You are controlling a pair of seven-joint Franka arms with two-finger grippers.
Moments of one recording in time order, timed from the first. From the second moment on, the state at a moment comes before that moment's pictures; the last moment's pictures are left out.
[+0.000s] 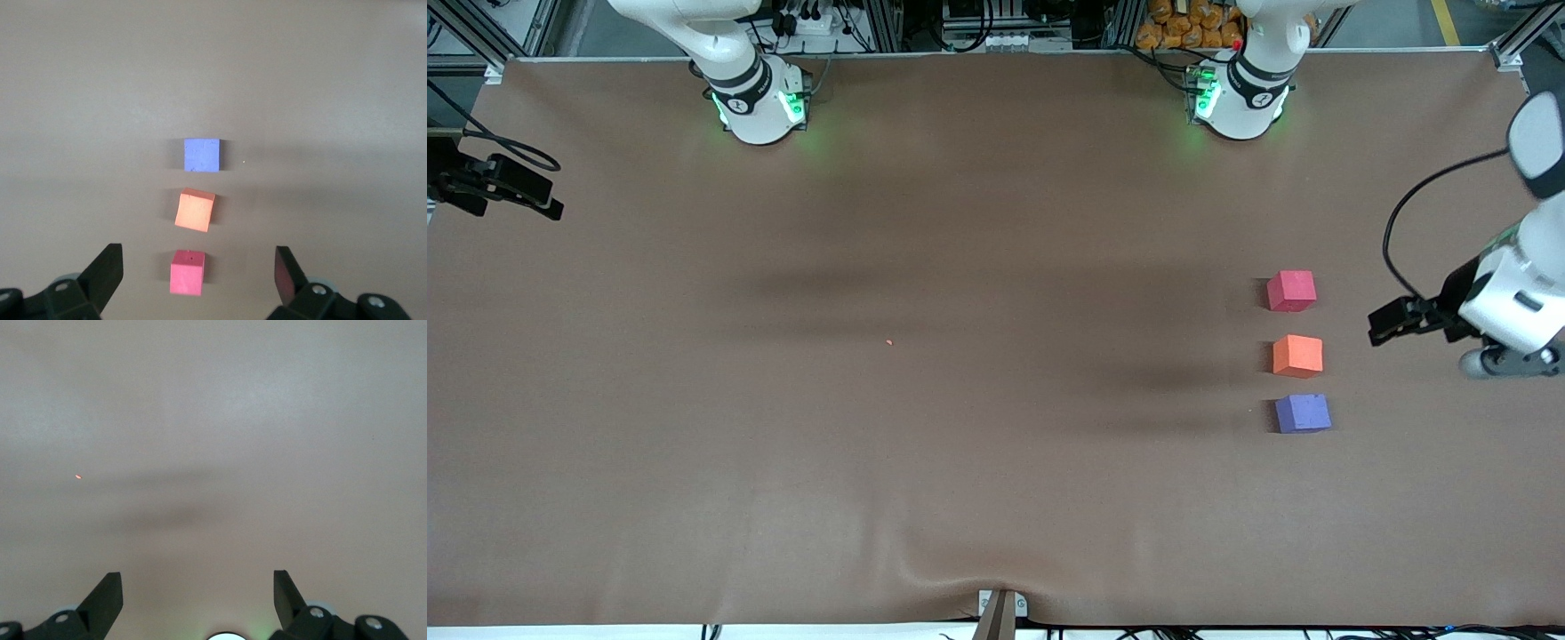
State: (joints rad) left arm 0.19 0.20 -0.28 -1.51 0.08 1.76 -0.14; right arm 0.03 -0.05 -0.08 -1.58 0.02 1.46 0.03
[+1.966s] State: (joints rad) left arm 0.05 -0.02 -0.16 -1.61 0.02 1.60 -0.13; right arm 0.03 -0.05 -0.08 -1.58 0.03 1.46 0.03
